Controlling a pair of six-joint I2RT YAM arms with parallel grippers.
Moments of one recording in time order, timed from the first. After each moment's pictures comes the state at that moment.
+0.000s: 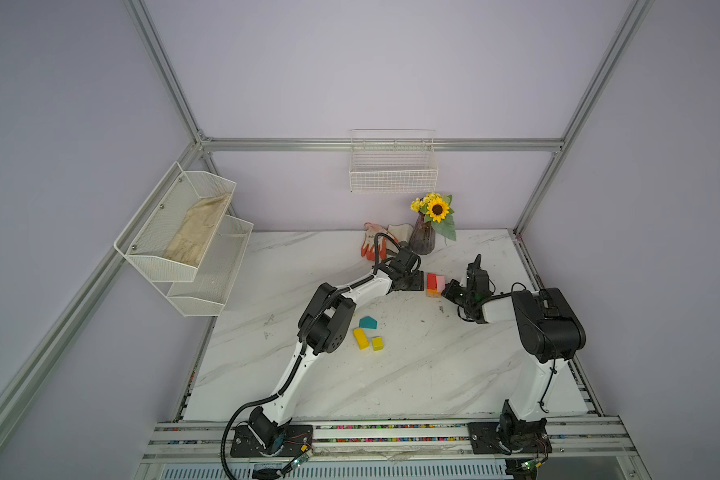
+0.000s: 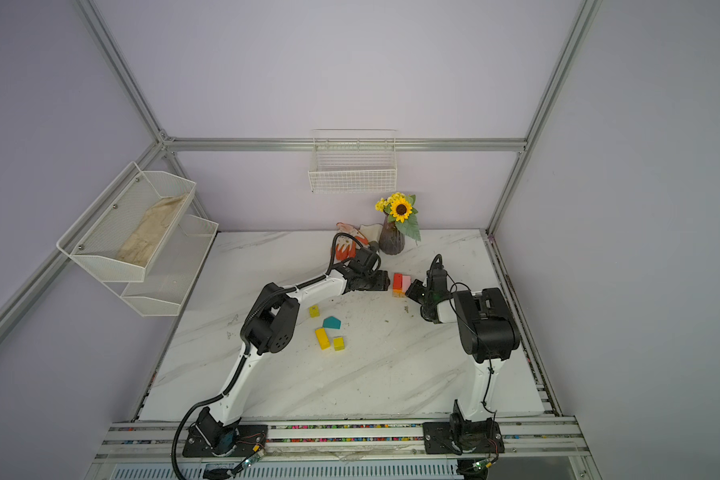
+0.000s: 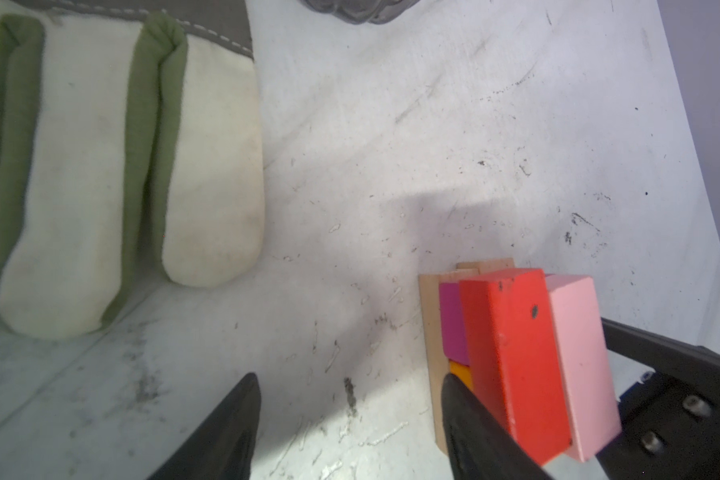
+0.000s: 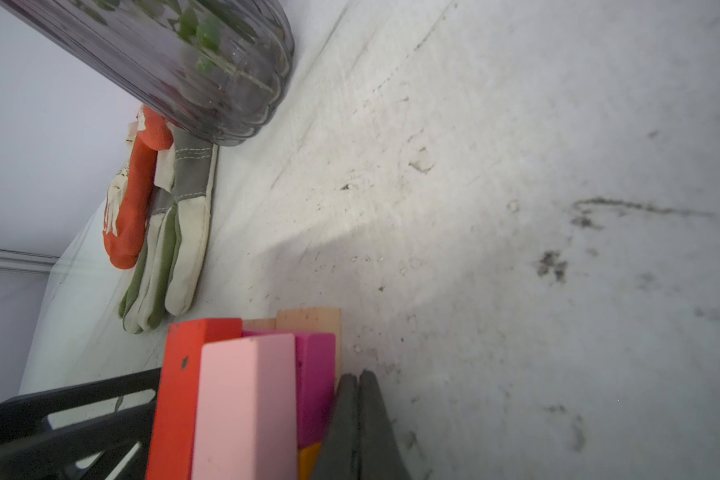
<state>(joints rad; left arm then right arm) -0.69 2.45 2.00 -0.39 0.05 -0.57 0.13 1.93 0.82 0.49 -0.21 0.65</state>
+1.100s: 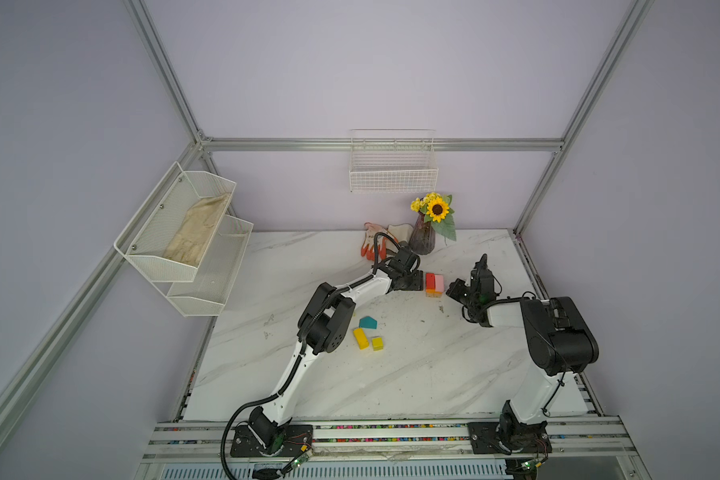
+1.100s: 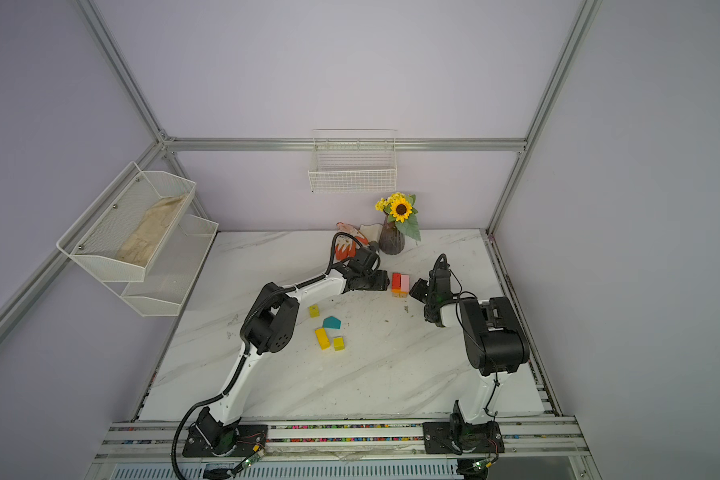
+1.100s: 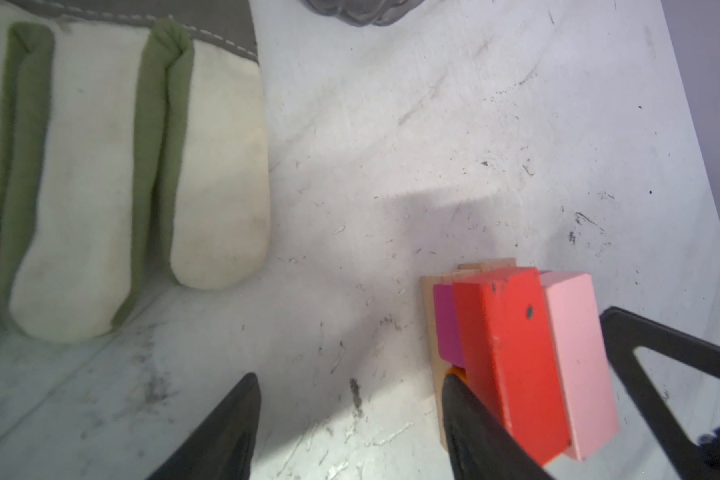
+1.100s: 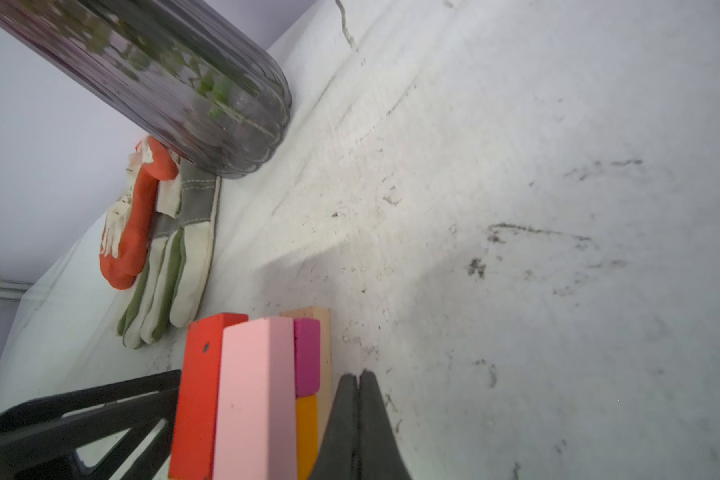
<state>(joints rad) -0.68 2.45 2.01 -0.40 0.05 -0.56 0.13 1.79 0.76 0.46 -0.10 0.63</state>
